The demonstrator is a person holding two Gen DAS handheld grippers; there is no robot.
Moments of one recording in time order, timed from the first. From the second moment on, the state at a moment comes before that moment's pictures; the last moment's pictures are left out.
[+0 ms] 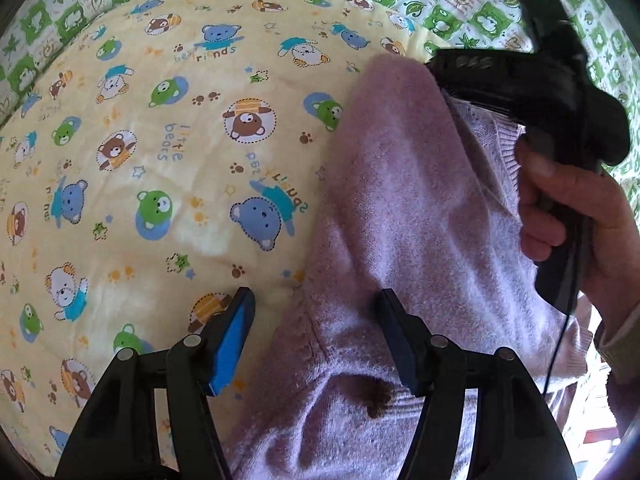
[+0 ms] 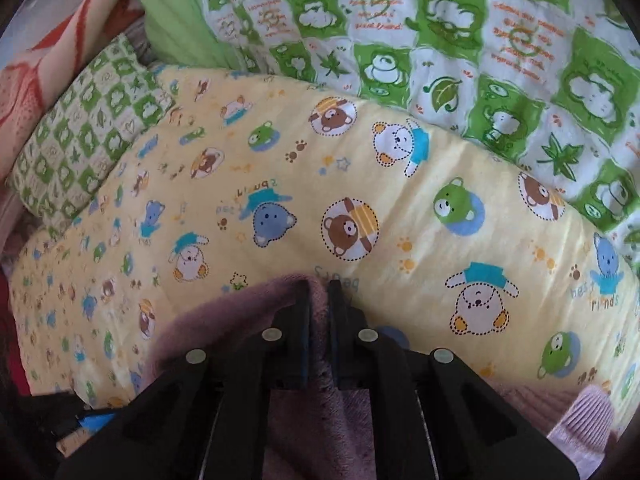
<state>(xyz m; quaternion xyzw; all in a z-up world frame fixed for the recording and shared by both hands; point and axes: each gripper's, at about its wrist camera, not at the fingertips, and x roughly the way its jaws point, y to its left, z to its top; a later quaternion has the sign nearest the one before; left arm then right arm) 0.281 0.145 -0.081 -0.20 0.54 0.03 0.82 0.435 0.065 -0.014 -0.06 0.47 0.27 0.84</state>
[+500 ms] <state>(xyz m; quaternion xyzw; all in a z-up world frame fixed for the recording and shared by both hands) 0.181 0.158 -0.078 -0.21 0.55 0.04 0.81 0.307 -0.040 0.058 0.08 0.45 0.22 0.86</state>
